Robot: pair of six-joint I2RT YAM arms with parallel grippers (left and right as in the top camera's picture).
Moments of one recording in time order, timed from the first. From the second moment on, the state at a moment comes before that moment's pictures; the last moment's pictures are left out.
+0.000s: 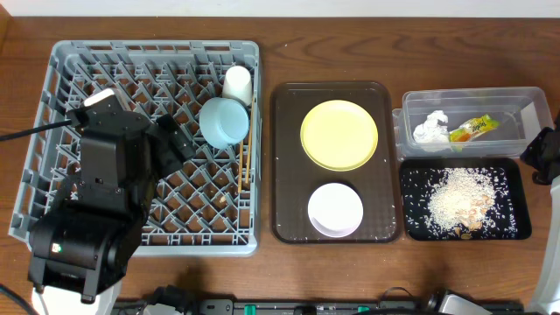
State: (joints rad) left arm -0.23 1.01 1.42 -1.13 -0.32 -0.59; right arm -0.40 1.36 1.33 -1.09 0.58 0.34
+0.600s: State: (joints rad) left arm -0.30 1.14 1.39 -1.21 0.24 -0.63; right arm -0.40 1.36 1.33 -1.09 0.58 0.34
